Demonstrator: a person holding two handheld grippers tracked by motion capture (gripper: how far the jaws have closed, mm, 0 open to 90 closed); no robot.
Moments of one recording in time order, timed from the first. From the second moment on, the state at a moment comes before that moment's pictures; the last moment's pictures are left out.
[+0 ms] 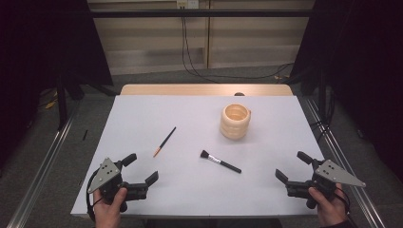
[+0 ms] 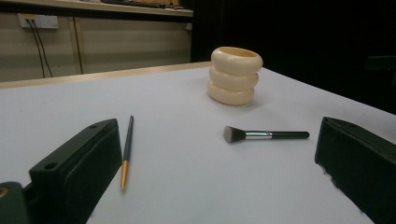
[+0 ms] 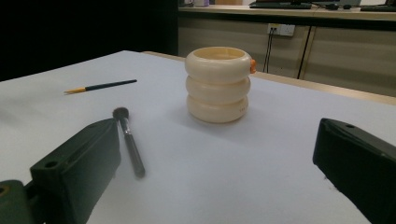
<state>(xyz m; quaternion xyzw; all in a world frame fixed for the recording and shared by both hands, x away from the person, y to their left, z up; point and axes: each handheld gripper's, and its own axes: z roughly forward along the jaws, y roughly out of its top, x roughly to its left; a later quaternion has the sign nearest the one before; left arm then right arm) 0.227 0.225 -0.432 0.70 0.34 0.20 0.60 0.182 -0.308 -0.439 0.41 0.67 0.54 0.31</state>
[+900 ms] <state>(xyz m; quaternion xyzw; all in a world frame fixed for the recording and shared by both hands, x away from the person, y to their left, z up) 0.252 0.205 -0.411 0.73 0.32 0.20 0.57 0.181 -0.305 -0.437 0.40 0.67 0.55 0.31</state>
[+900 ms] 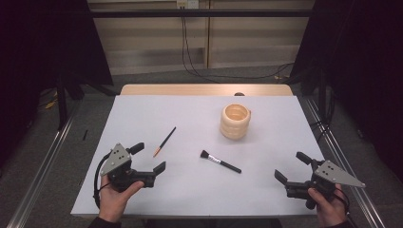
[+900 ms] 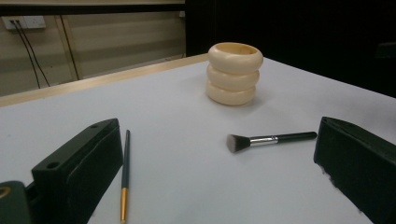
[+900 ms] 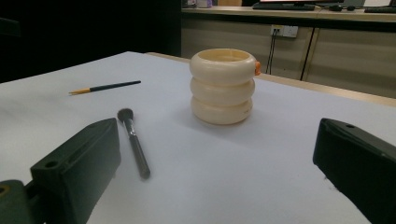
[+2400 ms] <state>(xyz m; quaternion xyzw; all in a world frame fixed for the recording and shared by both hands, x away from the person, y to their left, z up) 0.330 0.178 -0.402 0.77 0.31 0.18 0.52 0.180 -0.305 -0.438 0.40 0.67 0.55 0.30</state>
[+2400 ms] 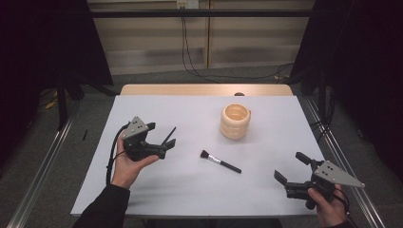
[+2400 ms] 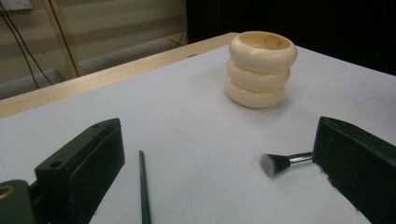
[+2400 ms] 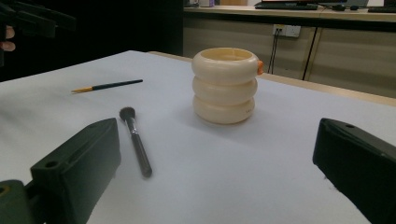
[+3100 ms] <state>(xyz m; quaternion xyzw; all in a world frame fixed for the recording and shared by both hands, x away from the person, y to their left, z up) 0.366 0.185 -0.408 0.80 0.34 0.16 0.47 0.180 -0.305 -0.438 0.40 0.67 0.54 0.30</state>
